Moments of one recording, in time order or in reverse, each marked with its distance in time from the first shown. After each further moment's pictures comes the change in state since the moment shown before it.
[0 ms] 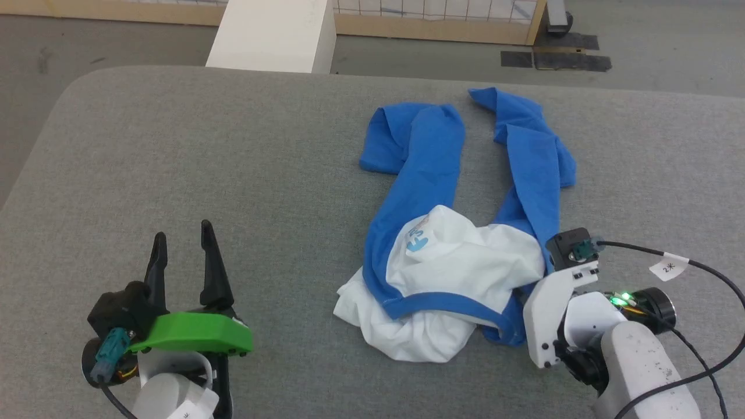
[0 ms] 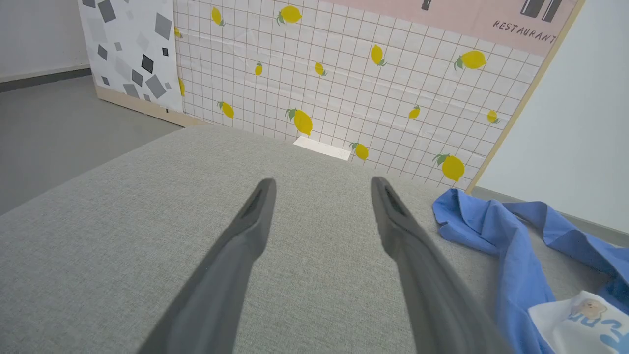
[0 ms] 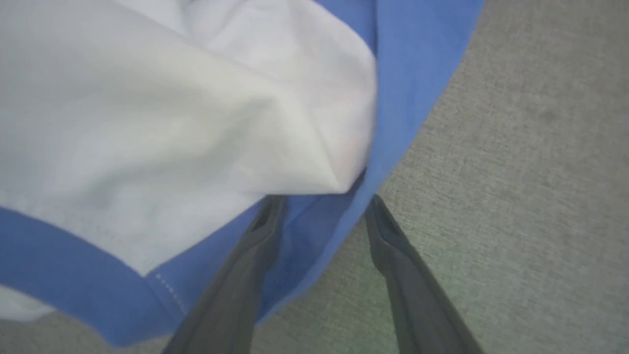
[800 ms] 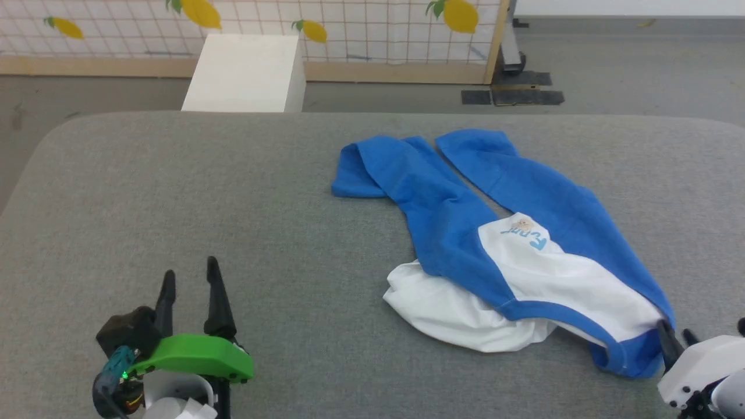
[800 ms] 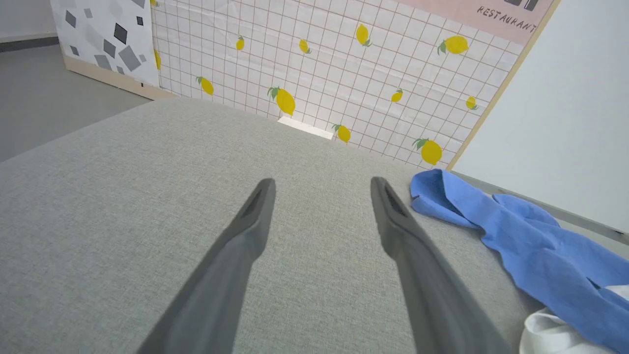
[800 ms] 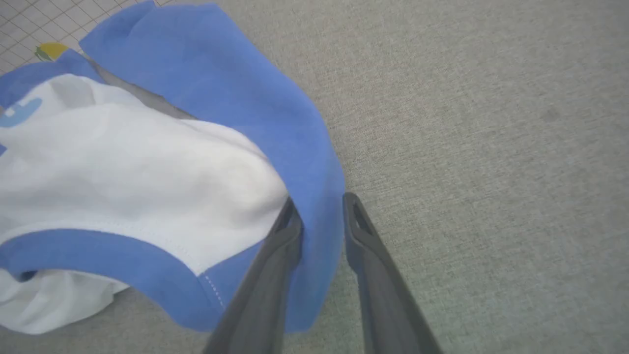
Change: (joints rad) left arm 0.051 -0.034 0.044 0.071 -0.013 -0.044 0.031; right arm 0.227 0.002 -0.486 -0.110 0.229 0.000 -0.195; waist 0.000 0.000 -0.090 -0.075
